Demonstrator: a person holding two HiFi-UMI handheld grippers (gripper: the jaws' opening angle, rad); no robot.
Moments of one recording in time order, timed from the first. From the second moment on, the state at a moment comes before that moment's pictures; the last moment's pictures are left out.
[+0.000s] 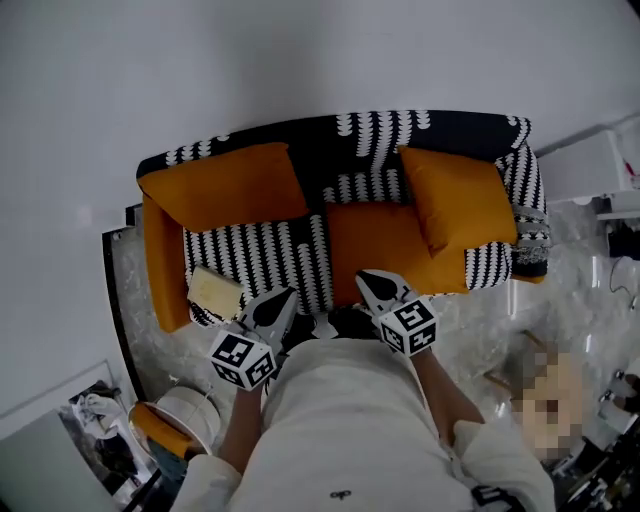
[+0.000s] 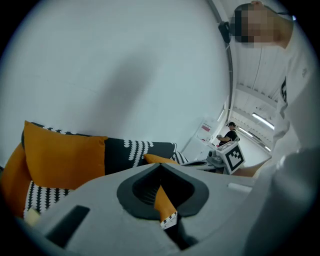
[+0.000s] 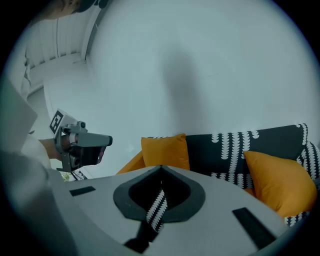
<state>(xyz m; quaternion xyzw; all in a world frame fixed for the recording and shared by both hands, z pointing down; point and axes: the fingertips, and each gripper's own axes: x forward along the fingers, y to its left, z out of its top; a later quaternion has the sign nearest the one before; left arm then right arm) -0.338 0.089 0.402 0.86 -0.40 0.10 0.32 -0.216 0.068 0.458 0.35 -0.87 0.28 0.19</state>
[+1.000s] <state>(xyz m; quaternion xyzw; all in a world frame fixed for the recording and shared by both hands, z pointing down) -0.214 0.146 0.390 0.94 -0.14 0.05 0.30 -0.118 0.186 0.436 0.53 -0.77 0.29 0.20</state>
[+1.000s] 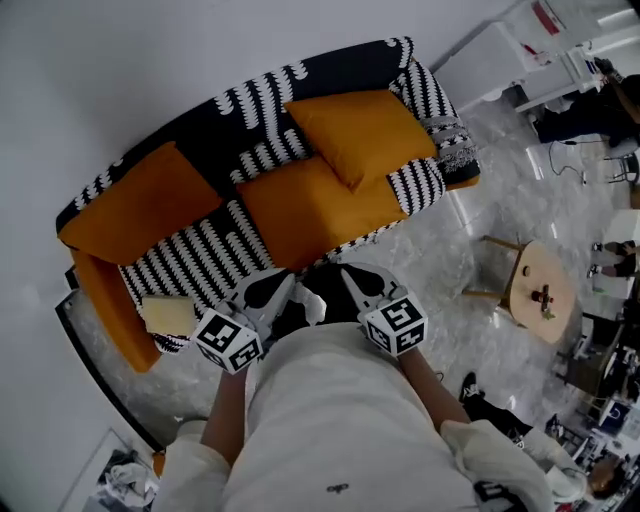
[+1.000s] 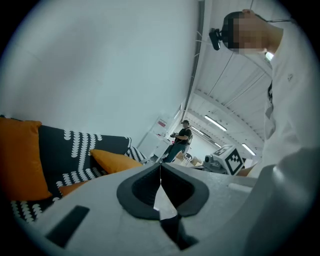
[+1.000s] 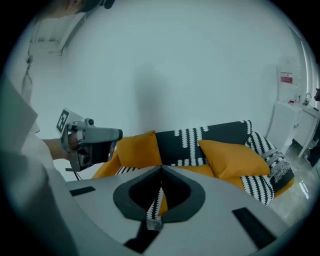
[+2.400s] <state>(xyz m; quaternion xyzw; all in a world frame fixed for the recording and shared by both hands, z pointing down) 0.095 0.034 0.487 0.83 -0.31 0.15 0.43 0.199 0.115 0.483 0.45 -0.78 0.41 0.15</state>
